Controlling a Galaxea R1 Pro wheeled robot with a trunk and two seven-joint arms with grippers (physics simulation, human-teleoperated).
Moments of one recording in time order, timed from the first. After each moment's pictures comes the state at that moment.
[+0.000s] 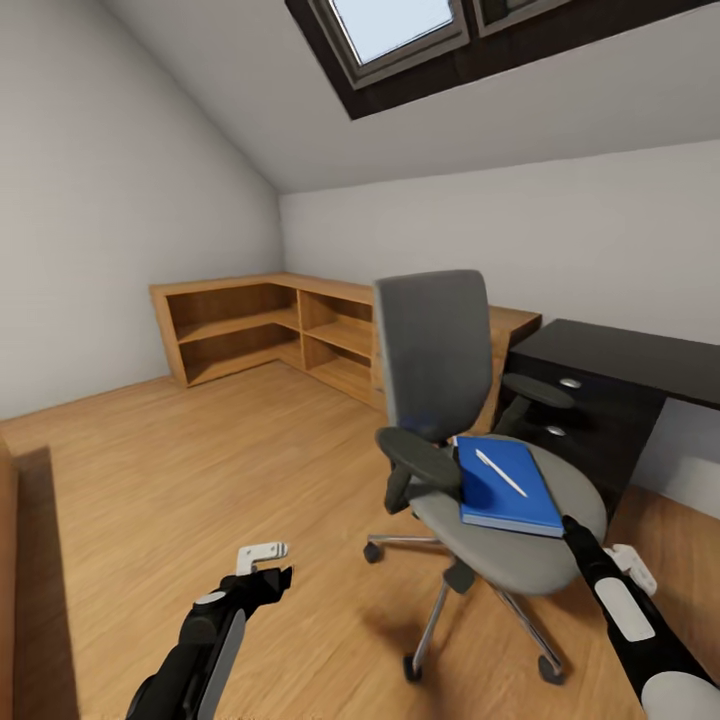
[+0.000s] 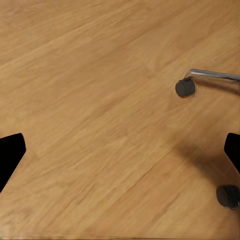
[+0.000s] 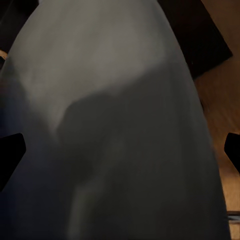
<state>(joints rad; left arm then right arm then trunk) -0.30 -0.13 0.03 -1.14 0.05 0.53 0.08 -0.54 -0.21 -0.32 -0.63 -0.92 -0.01 -0.04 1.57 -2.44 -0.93</state>
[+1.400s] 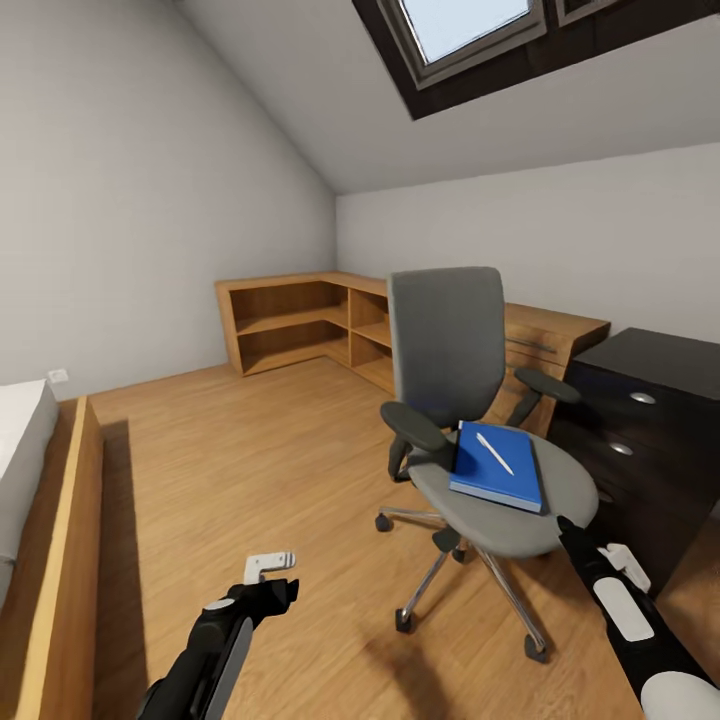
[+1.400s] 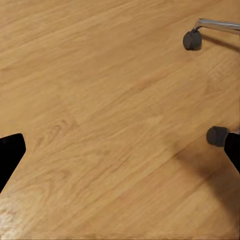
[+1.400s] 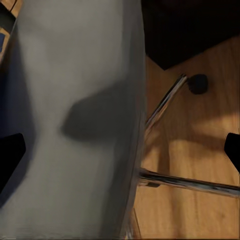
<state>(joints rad) -0.30 -0.13 0.00 -1.09 0.05 0.53 0.08 -0.54 -0.21 -0.31 -0.63 -0.93 0.03 -0.03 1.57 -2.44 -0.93</state>
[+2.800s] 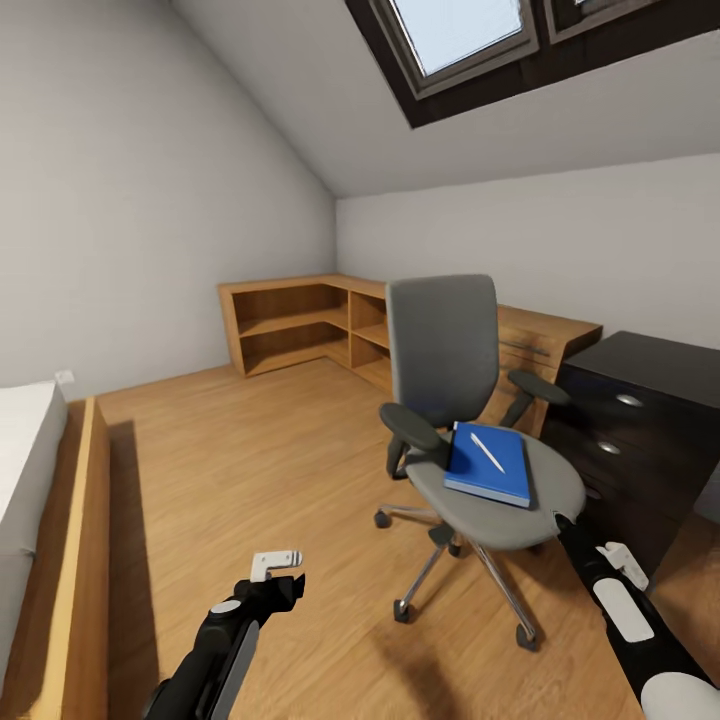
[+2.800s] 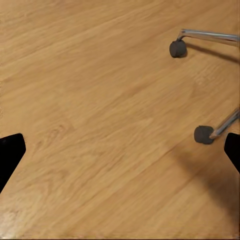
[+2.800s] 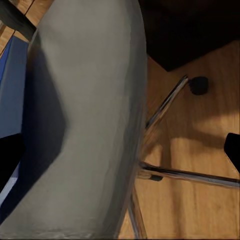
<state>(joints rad) -0.30 -0.13 -0.04 -1.08 0.05 0.47 0.08 -0.54 -0.21 -0.31 -0.63 -0.93 0.03 0.00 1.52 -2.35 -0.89</state>
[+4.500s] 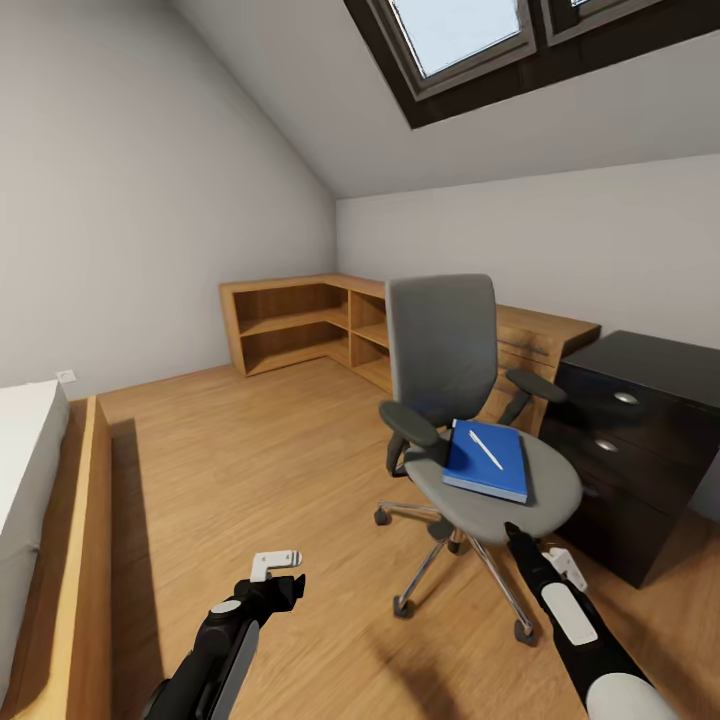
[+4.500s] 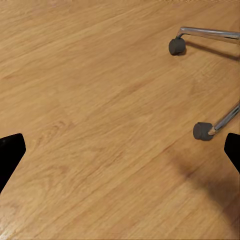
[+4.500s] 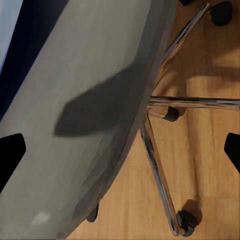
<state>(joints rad) -0.30 -0.13 -0.04 -1.08 0.05 0.47 0.08 -0.54 -0.07 -0.28 -0.60 -0.91 0.04 0.00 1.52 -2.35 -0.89</state>
